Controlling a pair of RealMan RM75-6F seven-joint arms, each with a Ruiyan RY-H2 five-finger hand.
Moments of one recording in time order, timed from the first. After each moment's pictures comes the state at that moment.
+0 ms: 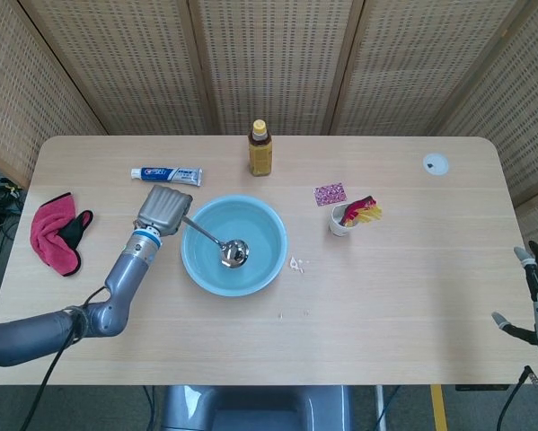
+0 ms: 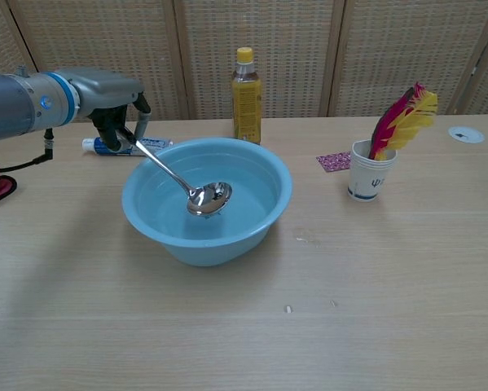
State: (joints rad) left arm -1.00 -1.51 -0.21 -1.35 0.64 0.85 0.82; right arm 0.05 -0.99 0.11 -1.69 -1.45 1.51 0.03
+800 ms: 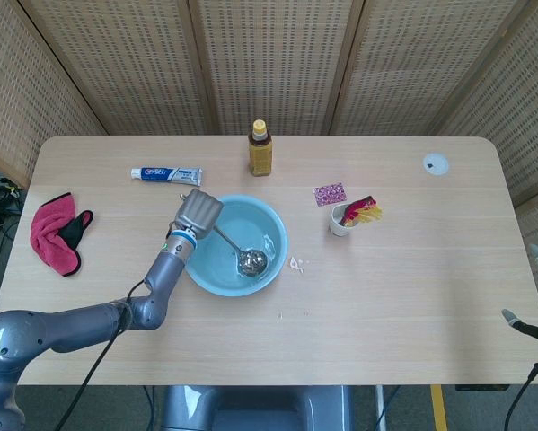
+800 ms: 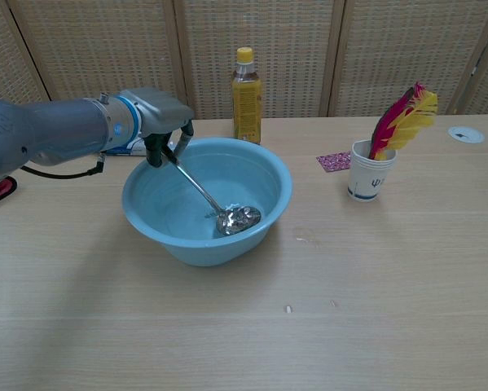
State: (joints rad) left arm -1.17 -1.70 -0.15 -1.15 0.53 0.81 0.98; right arm 0.05 -0.98 0.13 -1.66 -1.41 1.50 0.08
